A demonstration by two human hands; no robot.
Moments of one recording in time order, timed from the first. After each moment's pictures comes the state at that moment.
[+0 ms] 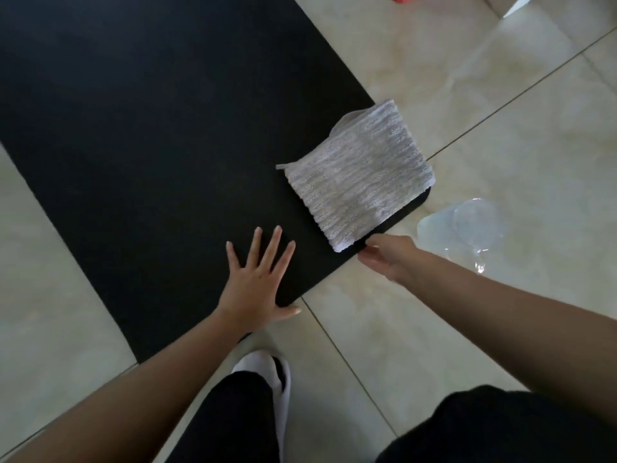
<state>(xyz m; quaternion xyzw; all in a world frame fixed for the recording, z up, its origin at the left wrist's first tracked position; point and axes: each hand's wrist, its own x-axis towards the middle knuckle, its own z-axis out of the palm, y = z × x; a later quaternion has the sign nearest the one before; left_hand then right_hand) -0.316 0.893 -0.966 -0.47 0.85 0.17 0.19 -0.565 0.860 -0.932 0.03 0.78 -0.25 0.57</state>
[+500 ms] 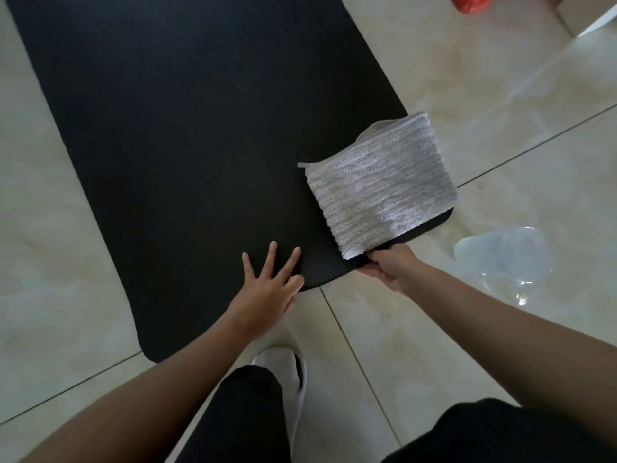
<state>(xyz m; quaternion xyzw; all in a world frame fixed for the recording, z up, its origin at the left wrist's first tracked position) -0.285 0.916 -0.962 -0.45 0.87 0.14 0.13 -0.517 0.848 -0.932 -0.04 0.73 -0.21 0.65</state>
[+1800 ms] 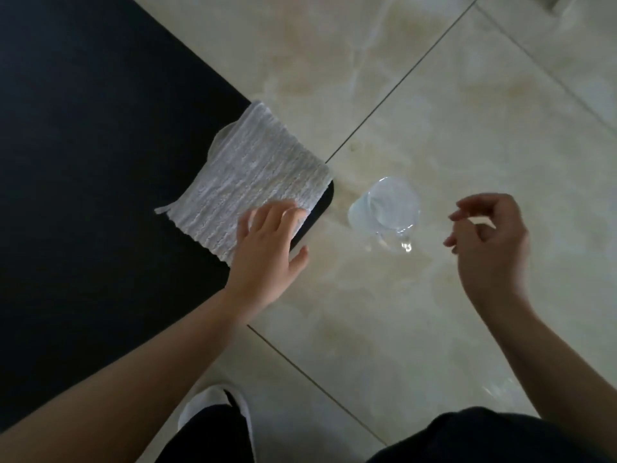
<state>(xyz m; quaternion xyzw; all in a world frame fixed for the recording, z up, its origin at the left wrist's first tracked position) -0.453 0.851 -0.928 -0.42 0.87 0.22 -0.10 -0.678 0.949 -0.827 -0.28 0.86 -0.37 0.20</state>
